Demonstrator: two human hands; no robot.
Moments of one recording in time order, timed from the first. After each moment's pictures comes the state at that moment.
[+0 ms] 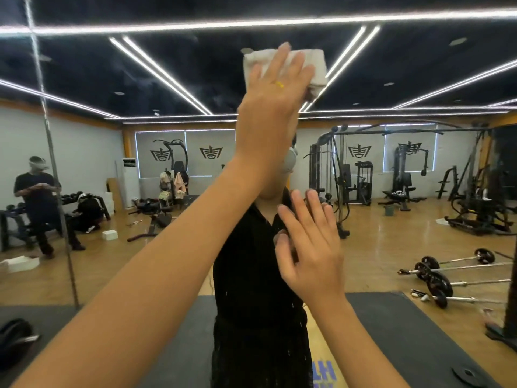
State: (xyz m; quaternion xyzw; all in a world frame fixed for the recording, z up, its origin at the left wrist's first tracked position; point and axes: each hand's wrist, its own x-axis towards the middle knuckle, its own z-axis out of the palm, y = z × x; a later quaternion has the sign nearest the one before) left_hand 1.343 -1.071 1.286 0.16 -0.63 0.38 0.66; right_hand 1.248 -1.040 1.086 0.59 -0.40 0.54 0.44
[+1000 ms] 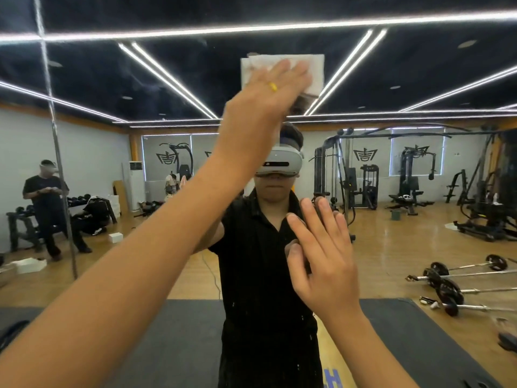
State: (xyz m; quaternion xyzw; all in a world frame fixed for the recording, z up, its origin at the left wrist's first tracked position) left_hand 1.379 -1.091 1.295 0.14 -0.68 0.43 0.58; right_hand 1.244 -1.040 1.086 0.60 -0.40 0.54 0.44
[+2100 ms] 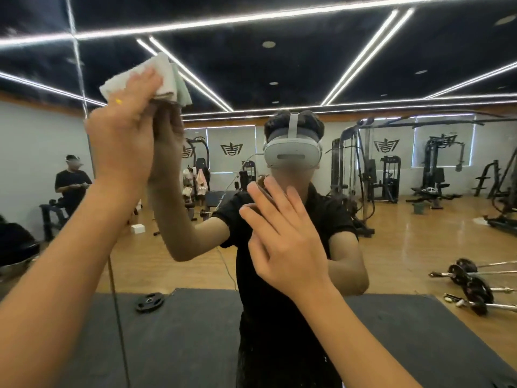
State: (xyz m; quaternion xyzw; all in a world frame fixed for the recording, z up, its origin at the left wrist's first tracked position) left_hand 1.560 -1.116 1.260 0.30 -0.61 0.35 0.64; right_hand 1.321 -1.057 1.113 0.70 -0.36 0.45 0.43
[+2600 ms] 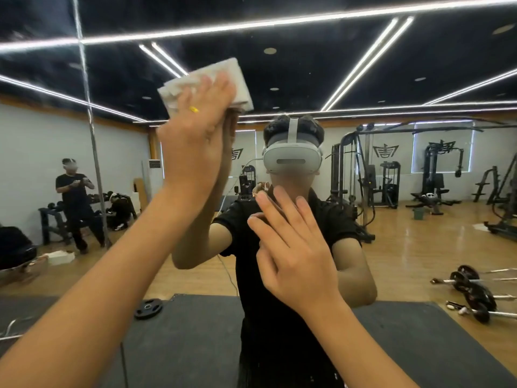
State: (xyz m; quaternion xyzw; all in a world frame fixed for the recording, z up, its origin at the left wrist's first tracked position) left_hand 1.490 -1.115 1.256 0.22 -0.63 0.37 0.65; right_hand 1.326 -1.058 1.113 0.68 -0.36 0.47 0.44
